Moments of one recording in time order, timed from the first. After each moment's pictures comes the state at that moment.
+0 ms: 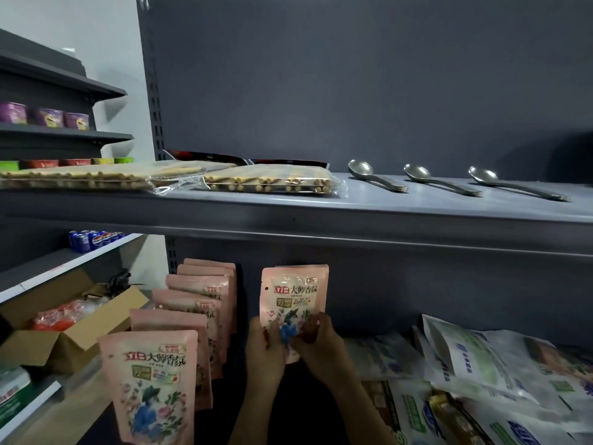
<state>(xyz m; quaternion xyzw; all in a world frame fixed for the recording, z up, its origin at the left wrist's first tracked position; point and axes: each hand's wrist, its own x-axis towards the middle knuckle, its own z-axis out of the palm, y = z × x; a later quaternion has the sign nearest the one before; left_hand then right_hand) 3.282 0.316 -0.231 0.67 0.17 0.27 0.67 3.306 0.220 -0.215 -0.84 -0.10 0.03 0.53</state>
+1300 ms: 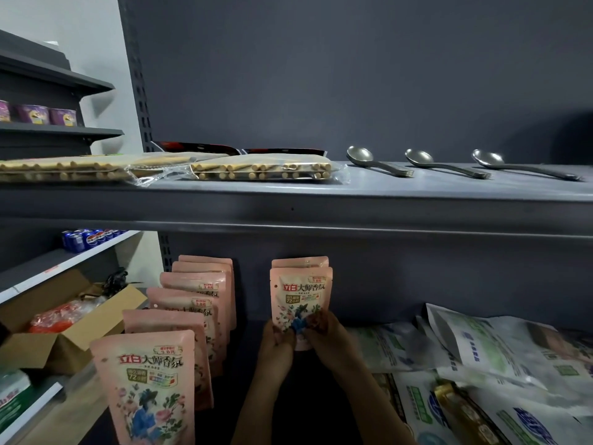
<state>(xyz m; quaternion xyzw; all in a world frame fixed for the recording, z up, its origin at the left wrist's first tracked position) 3.307 0.321 -0.256 0.68 0.17 0.10 0.71 3.330 0.216 -0.236 -0.82 -0.06 0.06 0.57</state>
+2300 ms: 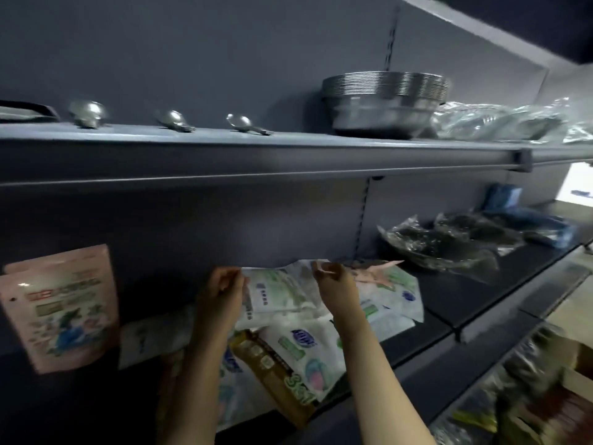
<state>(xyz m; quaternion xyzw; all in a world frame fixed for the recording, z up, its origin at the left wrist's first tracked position) 3.297 0.104 -0.191 0.72 -0.02 0.10 0.69 3.283 -0.071 -0.201 -0.78 0.17 -0.21 0.57</state>
